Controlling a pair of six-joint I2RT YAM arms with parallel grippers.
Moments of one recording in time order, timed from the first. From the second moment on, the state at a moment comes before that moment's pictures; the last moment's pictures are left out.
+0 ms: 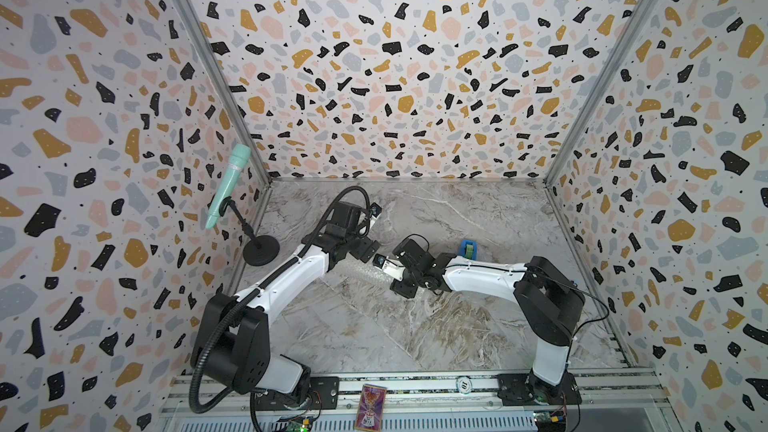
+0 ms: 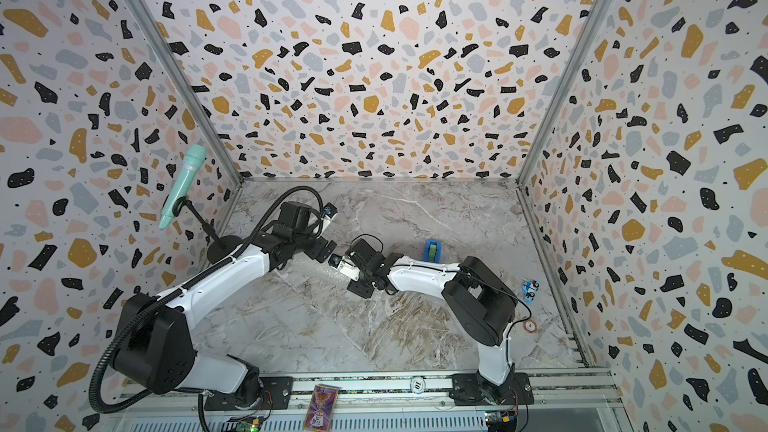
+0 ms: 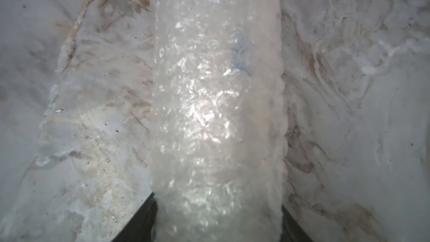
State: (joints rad) left arm -0.39 1.43 1.03 -0.38 -0.11 0.29; right arm 0.96 1.87 1.20 -0.31 0.02 -0.31
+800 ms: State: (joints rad) left arm -0.31 1.38 0.46 0.22 0.24 -0.79; right arm 1.10 1.88 1.14 -0.23 0.46 -0.12
